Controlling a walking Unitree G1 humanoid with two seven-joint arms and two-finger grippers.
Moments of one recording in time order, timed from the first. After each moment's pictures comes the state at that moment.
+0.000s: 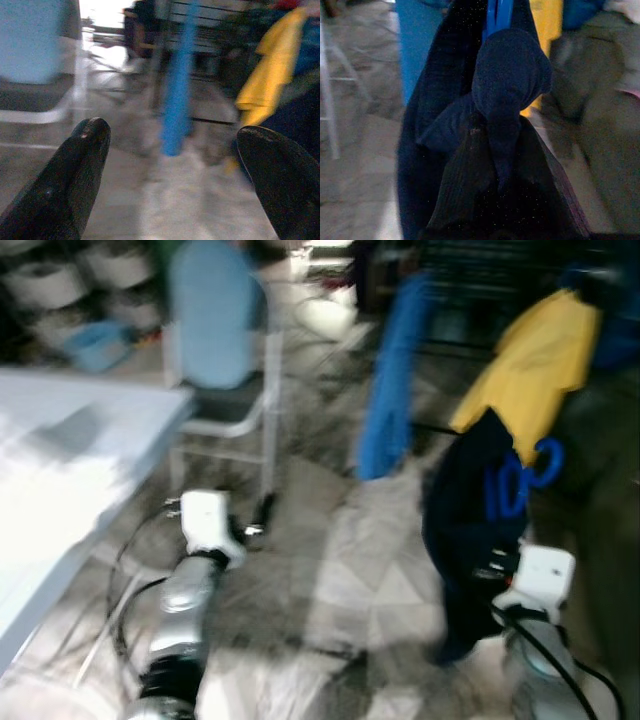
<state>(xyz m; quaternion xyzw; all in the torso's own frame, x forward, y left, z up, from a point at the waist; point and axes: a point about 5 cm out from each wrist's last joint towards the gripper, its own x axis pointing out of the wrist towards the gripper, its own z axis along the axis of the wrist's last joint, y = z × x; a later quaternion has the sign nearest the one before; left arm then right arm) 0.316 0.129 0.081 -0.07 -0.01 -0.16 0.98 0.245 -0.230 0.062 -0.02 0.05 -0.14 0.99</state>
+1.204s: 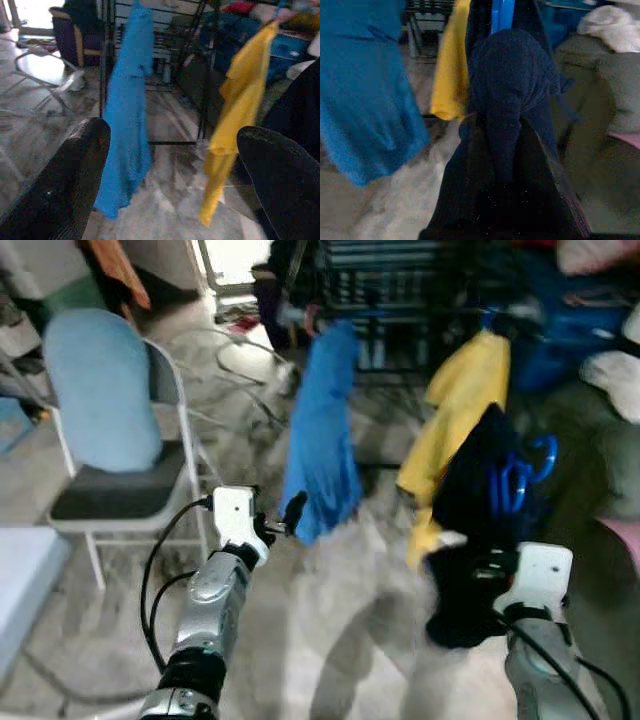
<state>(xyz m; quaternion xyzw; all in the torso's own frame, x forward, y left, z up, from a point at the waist) 0.320 0.122 0.079 -0.10 0.01 -0.16 0.98 0.250 -0.208 0.071 -0.03 0.05 -0.09 0.99</state>
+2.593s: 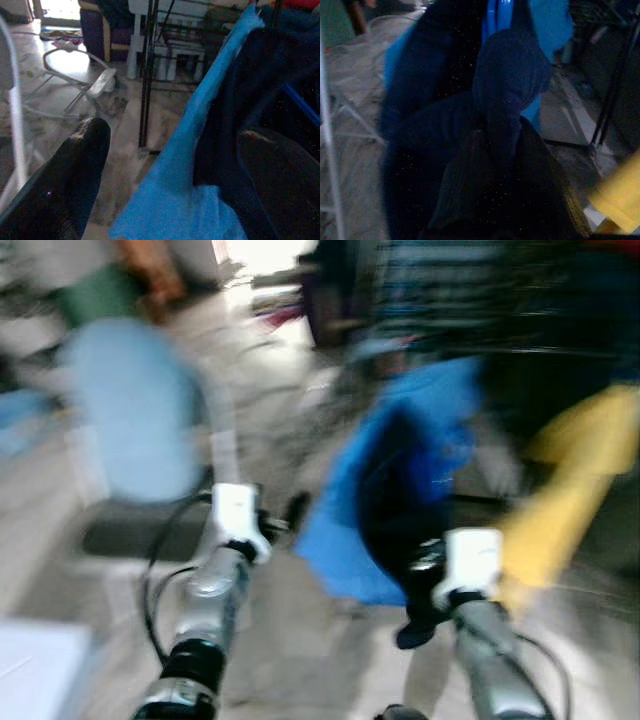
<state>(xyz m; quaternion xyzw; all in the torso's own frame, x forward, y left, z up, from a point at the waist) 0.321 0.106 0.076 -0.10 0.03 -0.20 0.98 0.268 -0.173 0.073 -0.03 0.05 -0.05 1.00</state>
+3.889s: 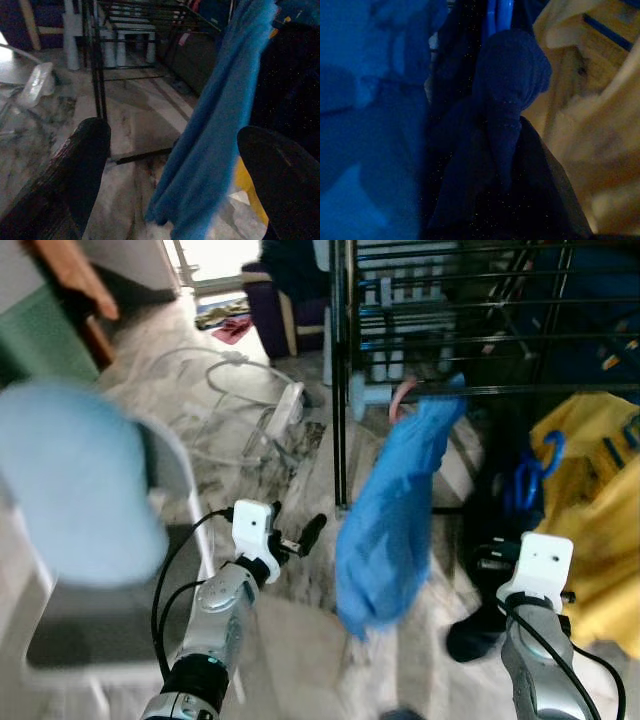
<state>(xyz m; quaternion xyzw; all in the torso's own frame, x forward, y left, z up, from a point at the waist) 0.309 0.093 0.064 -0.10 0.04 -0.25 0.96 0.259 -0.227 0.075 -0.06 0.06 -0.16 0.98</state>
